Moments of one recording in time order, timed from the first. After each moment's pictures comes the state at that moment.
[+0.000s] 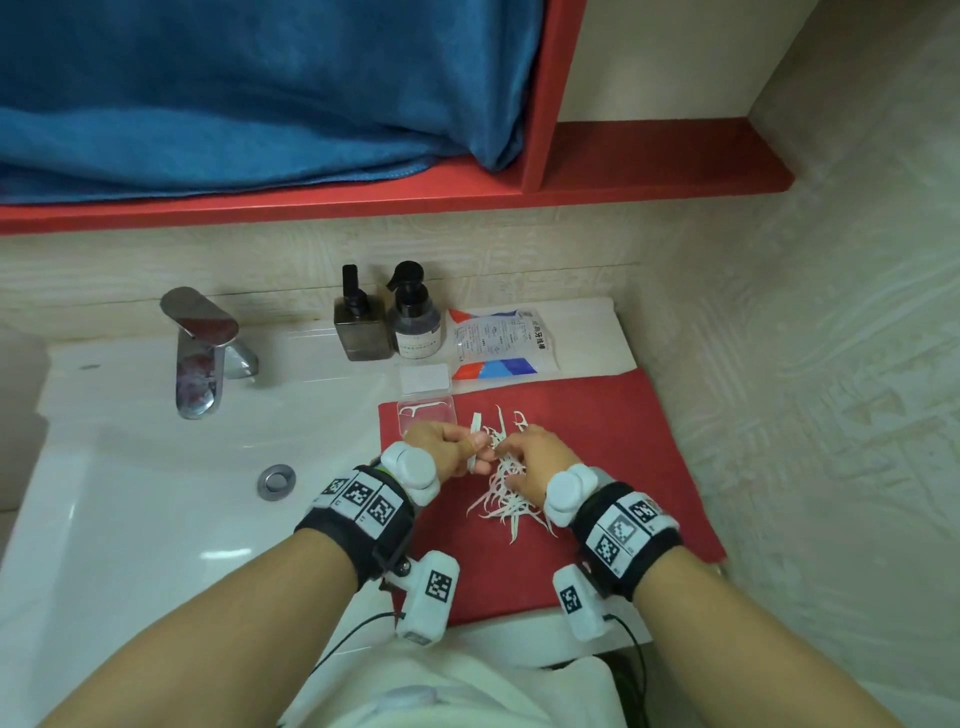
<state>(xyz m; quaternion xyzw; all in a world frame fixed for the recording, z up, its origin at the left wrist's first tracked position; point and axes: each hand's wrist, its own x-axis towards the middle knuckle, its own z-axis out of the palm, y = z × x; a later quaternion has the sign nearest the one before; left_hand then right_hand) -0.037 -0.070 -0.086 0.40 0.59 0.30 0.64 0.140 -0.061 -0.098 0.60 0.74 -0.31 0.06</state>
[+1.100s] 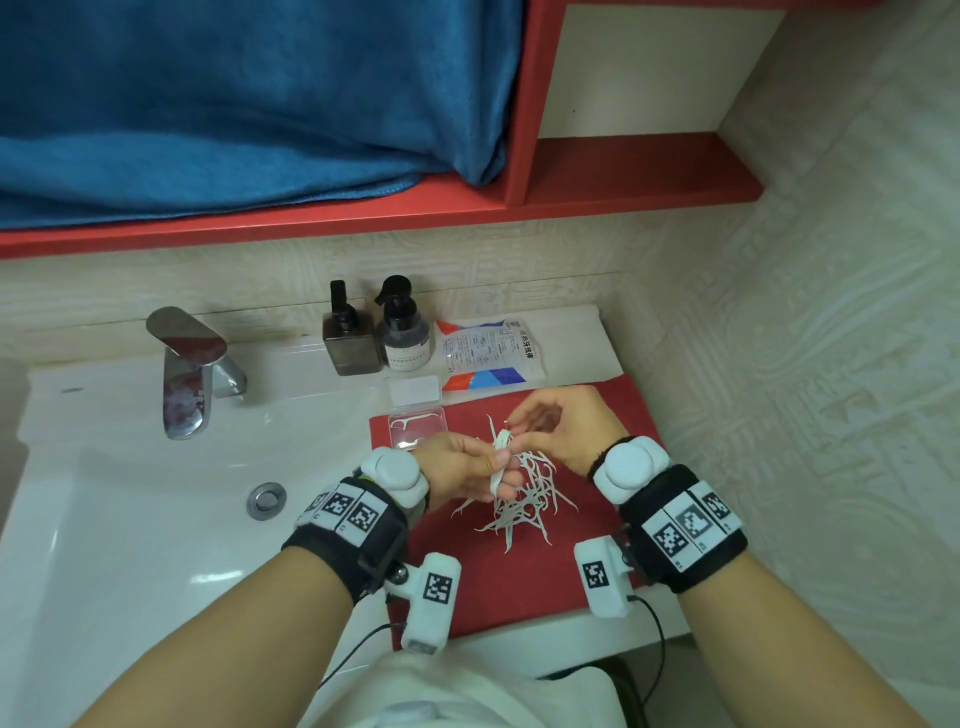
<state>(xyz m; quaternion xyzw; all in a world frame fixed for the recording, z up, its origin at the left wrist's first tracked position) -0.045 -0.075 -0.082 0.34 0.47 0.21 0.79 0.146 -0.039 -0.043 0.51 0.70 -0.46 -0.20</state>
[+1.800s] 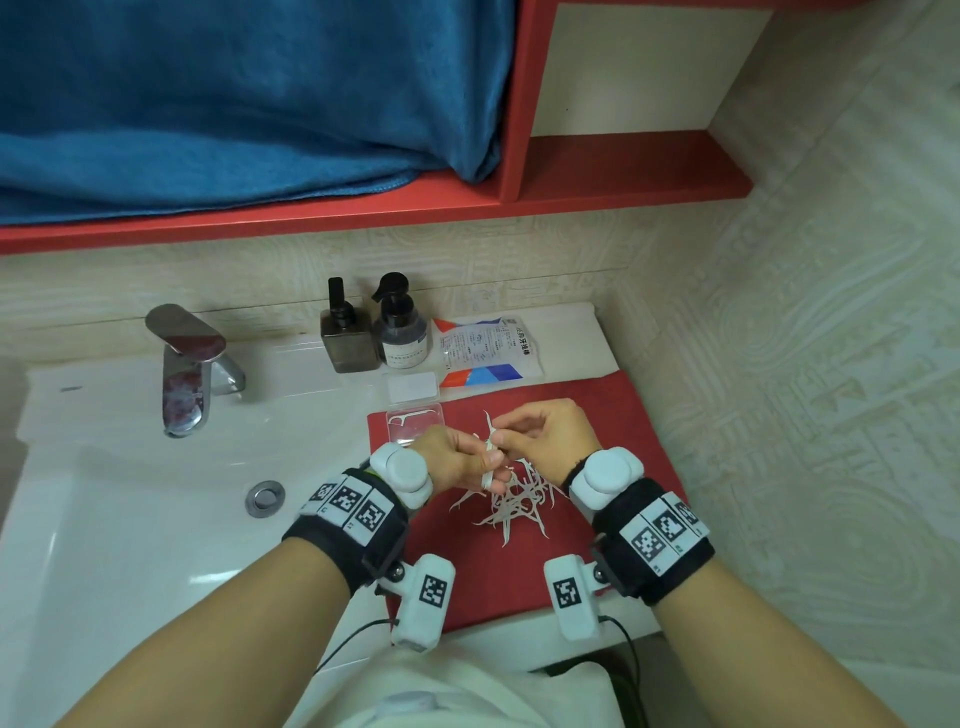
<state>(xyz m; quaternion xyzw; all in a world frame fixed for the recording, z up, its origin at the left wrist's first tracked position) -0.039 -0.074 -0.076 0.42 0.48 0.24 0.73 0.140 -0.064 -0.047 0.58 0.61 -0.46 -0.27</state>
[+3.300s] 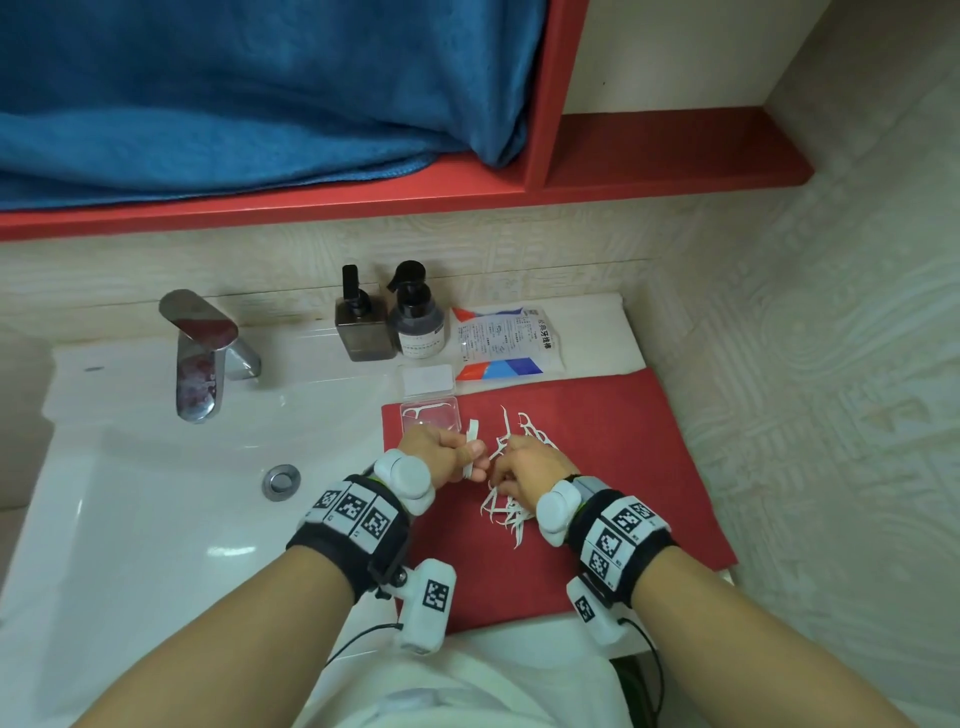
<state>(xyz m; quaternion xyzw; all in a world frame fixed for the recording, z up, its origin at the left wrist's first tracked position) -0.030 -0.075 -0.079 0.42 0.60 0.26 0.63 0.147 -0.074 -0.098 0.53 0.80 -0.27 0.08</state>
